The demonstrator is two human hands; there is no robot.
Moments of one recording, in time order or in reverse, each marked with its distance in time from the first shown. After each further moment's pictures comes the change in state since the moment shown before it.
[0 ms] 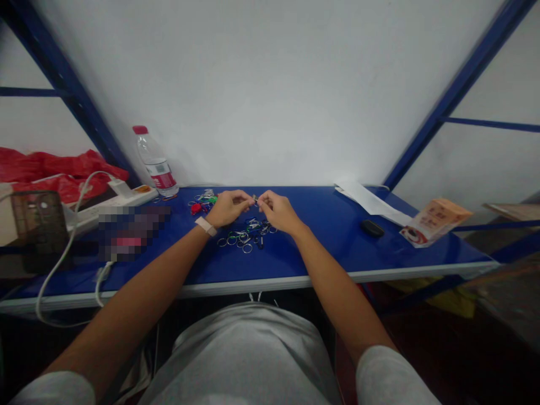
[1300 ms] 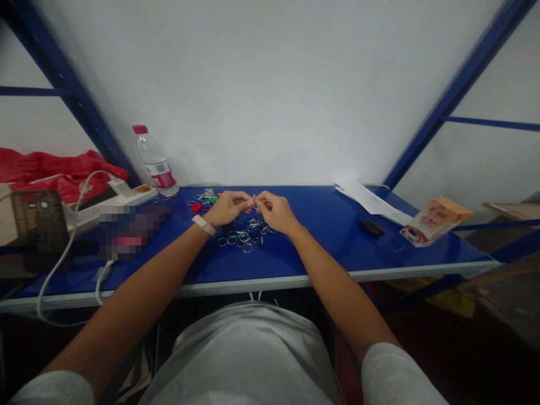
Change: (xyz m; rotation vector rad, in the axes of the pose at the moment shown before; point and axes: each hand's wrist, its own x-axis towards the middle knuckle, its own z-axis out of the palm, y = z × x) left_hand -0.002 0.007 -0.004 -0.187 -0.114 -0.046; right_hand -0.002 0.001 0.008 0.063 0.029 -0.100
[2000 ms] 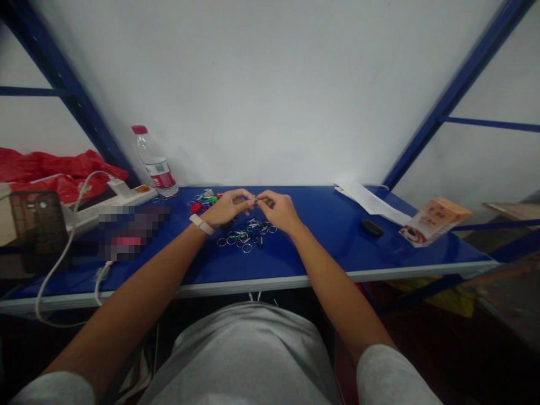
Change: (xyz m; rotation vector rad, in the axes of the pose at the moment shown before) left_hand 0.002 0.003 0.001 -0.175 -0.073 -0.023; right_hand 0.003 0.001 -0.007 -0.156 0.099 0.001
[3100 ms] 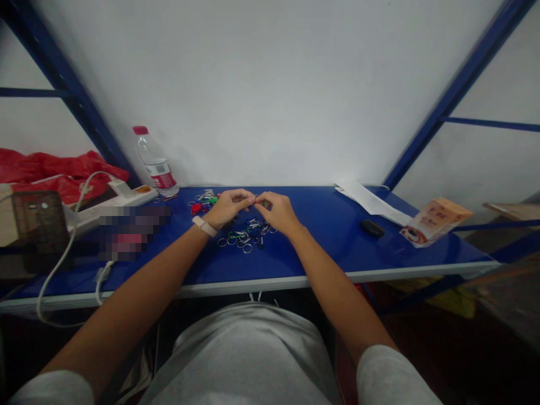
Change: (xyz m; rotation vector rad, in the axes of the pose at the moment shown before) left_hand 0.002 -0.003 0.005 0.011 0.149 0.035; right_hand 0.000 -0.004 0.002 -0.065 -0.011 -0.110
